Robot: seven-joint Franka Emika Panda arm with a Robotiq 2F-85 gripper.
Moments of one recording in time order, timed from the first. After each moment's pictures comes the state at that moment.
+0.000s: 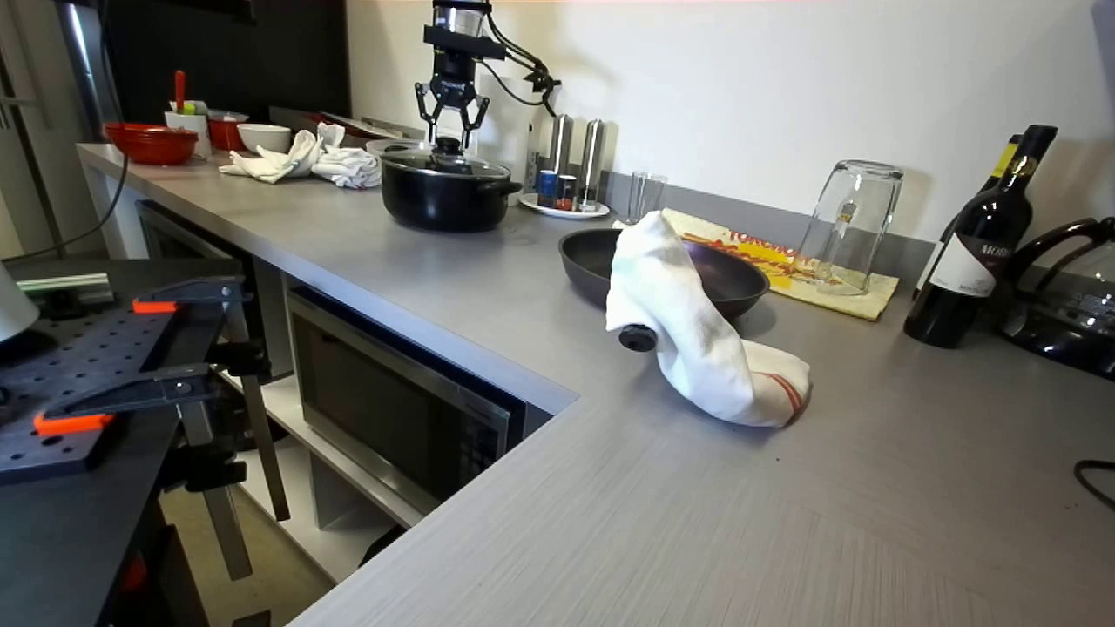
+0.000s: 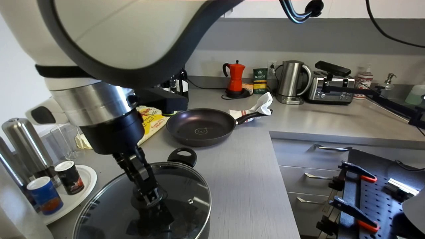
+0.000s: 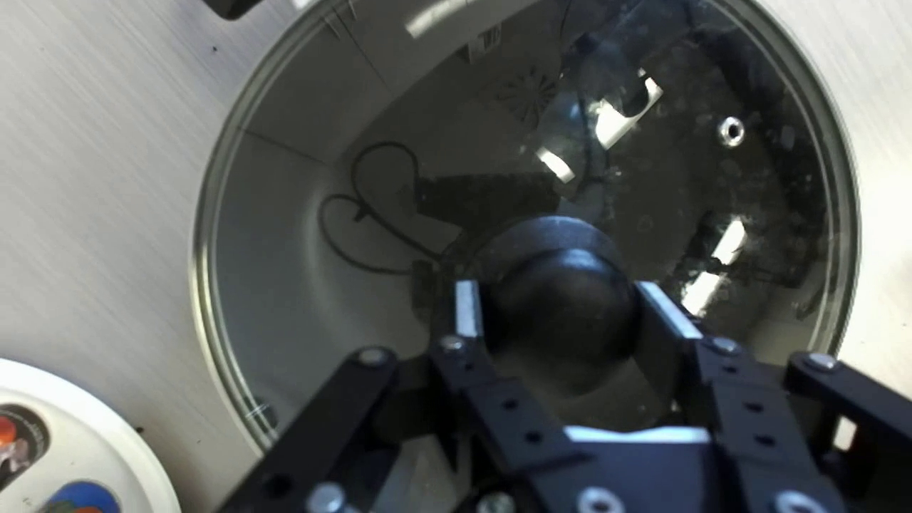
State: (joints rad) arm 0.44 0.67 0.35 -1.44 -0.30 1.93 -0.54
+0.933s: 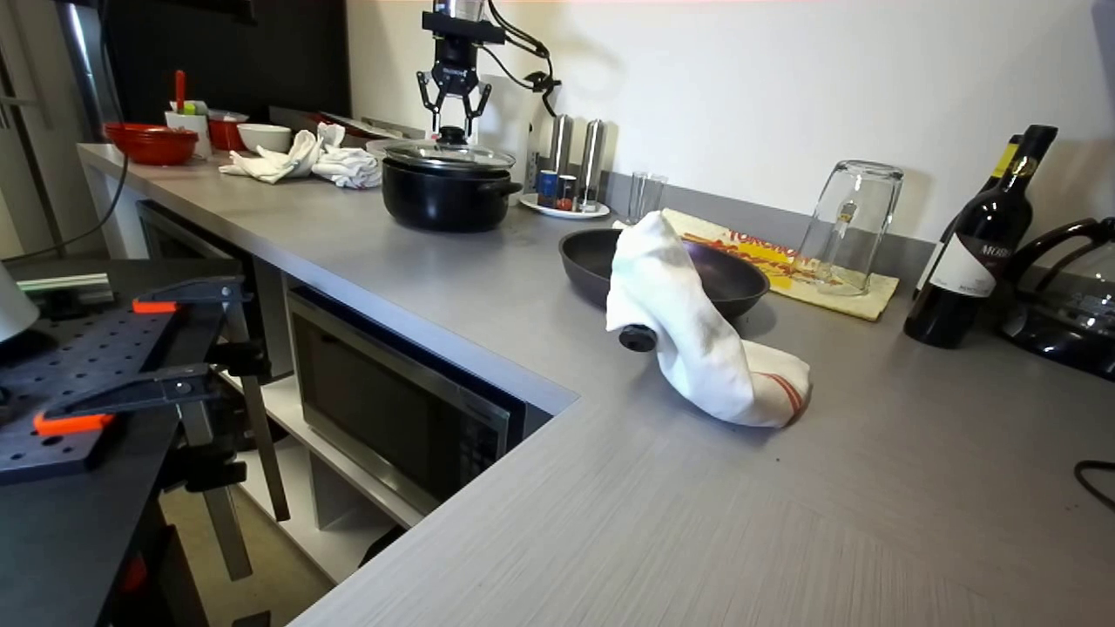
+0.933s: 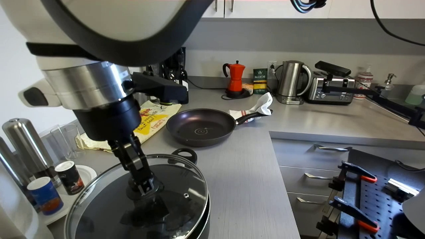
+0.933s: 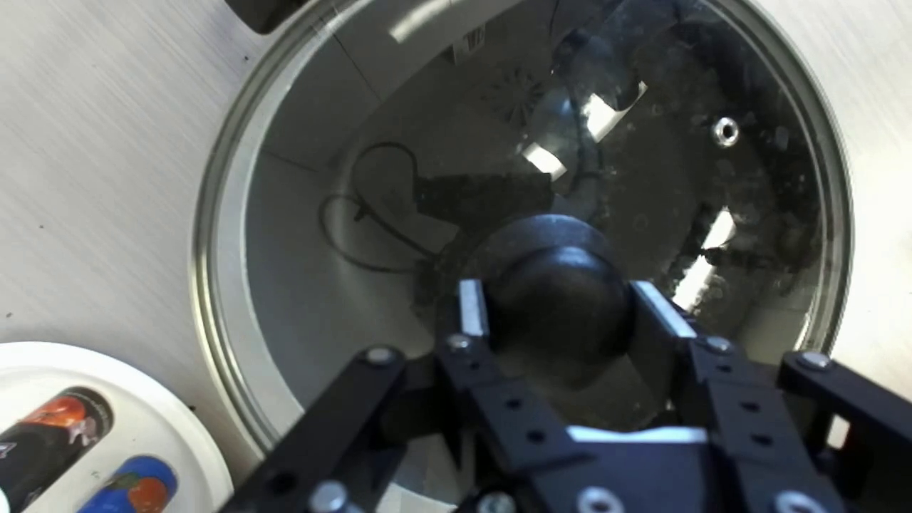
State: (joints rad) arm 0.45 0.64 0.34 -1.44 -0.31 1.93 -0.49
